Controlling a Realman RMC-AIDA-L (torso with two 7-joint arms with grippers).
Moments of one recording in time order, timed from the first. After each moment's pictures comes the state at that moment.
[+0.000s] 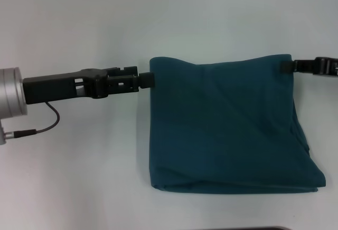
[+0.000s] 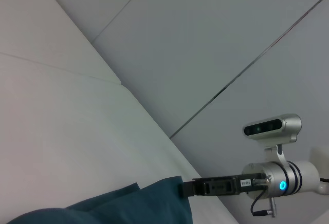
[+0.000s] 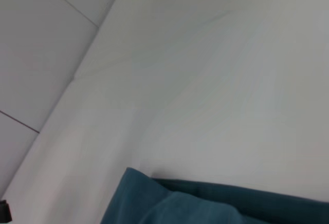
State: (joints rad) left arm -0.37 -2.12 -2.16 -0.84 -1.38 1.63 -1.99; right arm 0.53 1.94 -0.36 -0.50 -2.32 -1.52 1.93
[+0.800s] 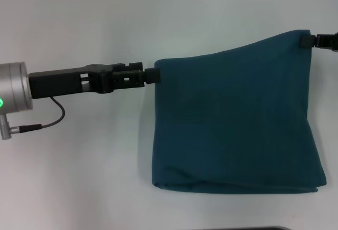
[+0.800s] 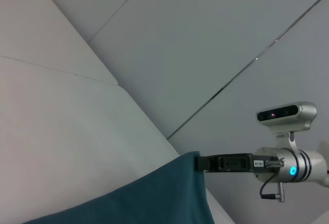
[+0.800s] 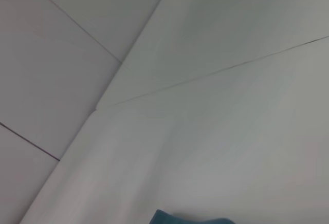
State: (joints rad) left arm -0.39 -2.12 -2.16 -0.83 -1.38 1.62 -2.00; right arm 0.52 1.92 -0.36 -0.60 -2.24 -1.62 1.96
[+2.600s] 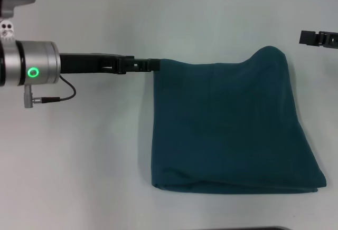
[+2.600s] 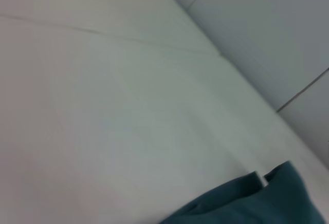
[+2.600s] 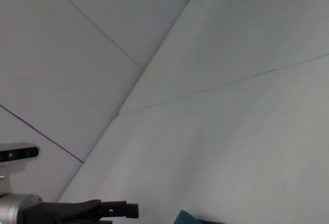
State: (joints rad) left arm -0.56 -2.12 -2.15 -0.73 -1.15 1.30 -2.08; right arm 0.48 1.92 -0.37 -0.66 -2.18 -1.71 1.97
